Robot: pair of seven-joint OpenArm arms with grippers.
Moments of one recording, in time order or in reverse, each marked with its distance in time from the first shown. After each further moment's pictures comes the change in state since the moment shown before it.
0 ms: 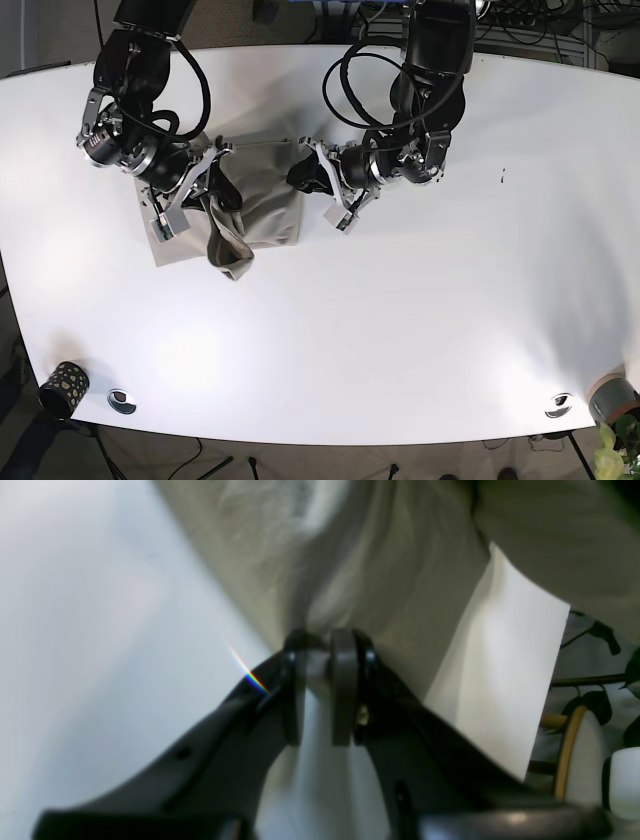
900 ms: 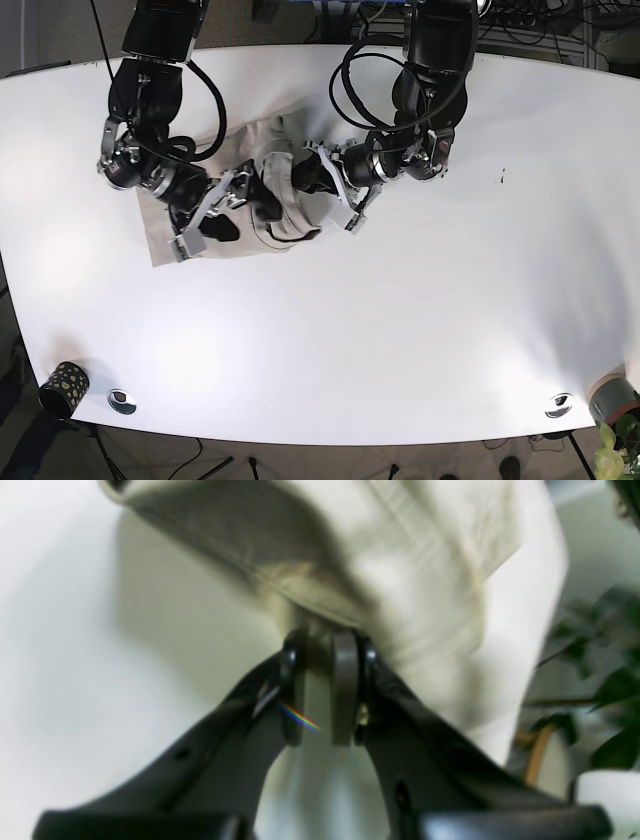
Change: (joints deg) left arm 0.5 -1.0 -0.3 1.0 -7.9 0.7 1.2; right arm 4.8 0.4 -2.7 -7.6 0.3 -0.4 4.3
